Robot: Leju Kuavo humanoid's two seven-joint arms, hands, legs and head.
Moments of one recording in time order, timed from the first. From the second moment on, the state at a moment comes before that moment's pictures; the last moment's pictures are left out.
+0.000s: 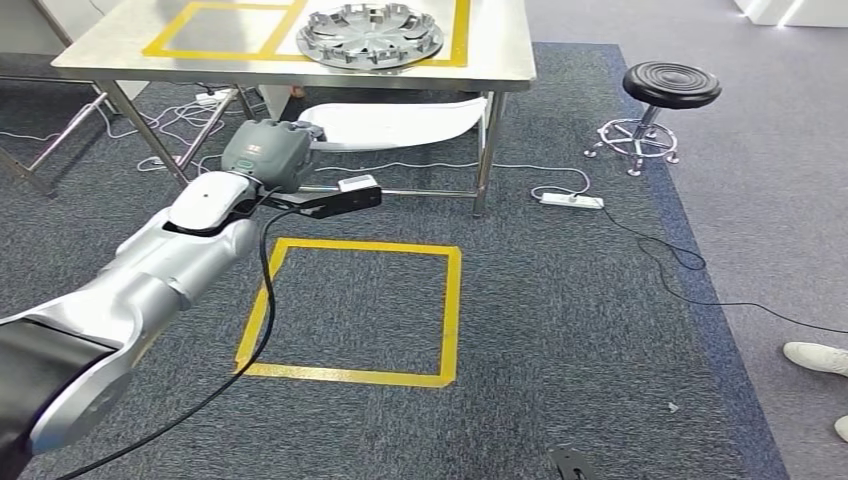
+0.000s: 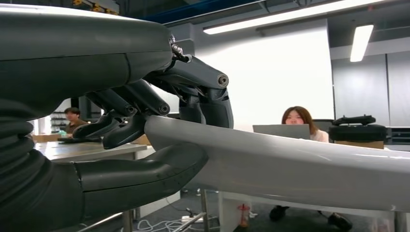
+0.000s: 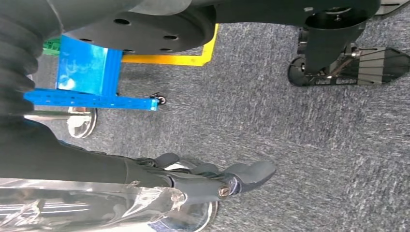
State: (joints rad) left arm -1.05 -0.08 -0.54 -0.44 -1.27 0.42 -0.14; right arm -0.19 0.18 -1.12 -0.19 1.27 -0.15 0.06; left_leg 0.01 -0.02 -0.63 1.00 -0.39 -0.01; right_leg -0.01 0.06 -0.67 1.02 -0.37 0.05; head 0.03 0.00
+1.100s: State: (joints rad) left arm -1.05 -0.11 -0.56 -0.44 -1.27 0.44 -0.14; right arm -0.19 0.17 -1.10 -0.19 1.31 -0.14 0.07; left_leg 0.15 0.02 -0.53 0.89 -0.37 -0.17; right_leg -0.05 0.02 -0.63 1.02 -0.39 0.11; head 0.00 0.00
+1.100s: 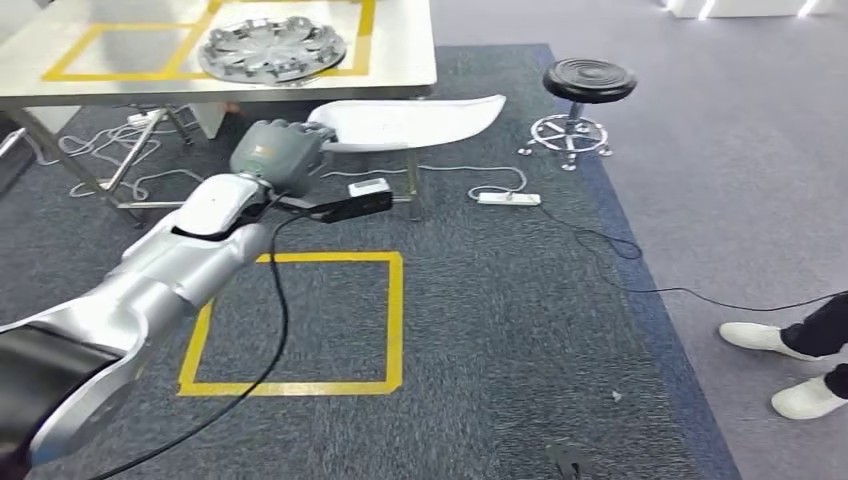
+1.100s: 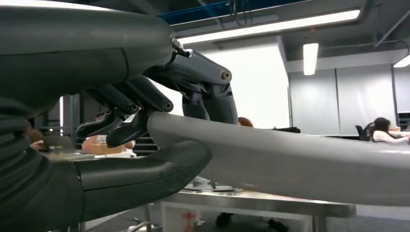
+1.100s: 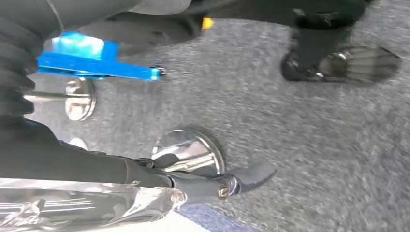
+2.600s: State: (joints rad) left arm -1.02 -0.06 -0.56 -0.44 -1.23 0.45 -0.16; right arm -0.17 0.17 -1.10 -0.19 1.30 -0.14 0.04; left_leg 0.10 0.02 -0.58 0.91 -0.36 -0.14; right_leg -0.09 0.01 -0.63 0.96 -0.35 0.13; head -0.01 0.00
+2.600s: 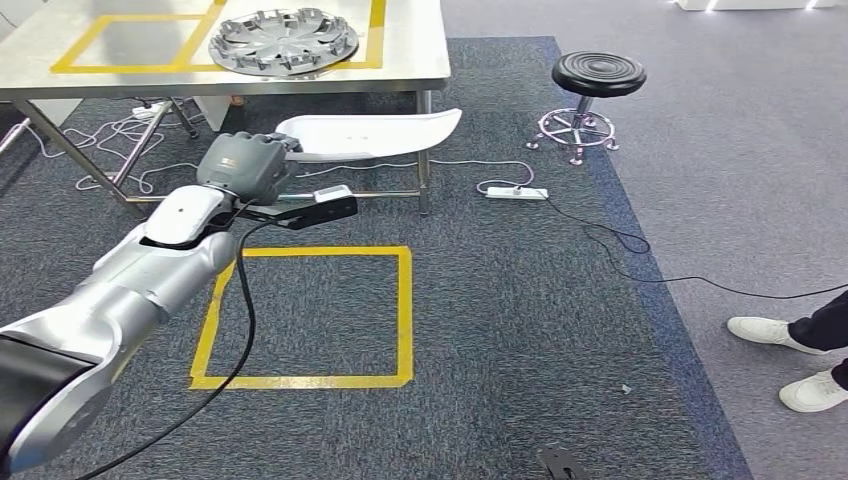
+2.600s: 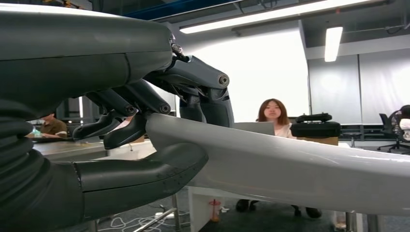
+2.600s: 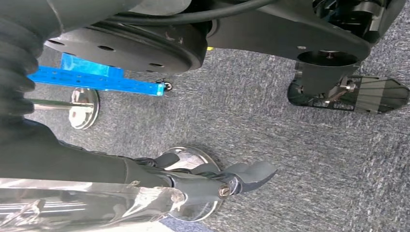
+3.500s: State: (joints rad) left arm -1.02 -0.06 -0.56 -0.44 -1.24 0.44 -0.16; right arm -0.18 0.17 -1.10 -0.19 1.33 -0.13 0.04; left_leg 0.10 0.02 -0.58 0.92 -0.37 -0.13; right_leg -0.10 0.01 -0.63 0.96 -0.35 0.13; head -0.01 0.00
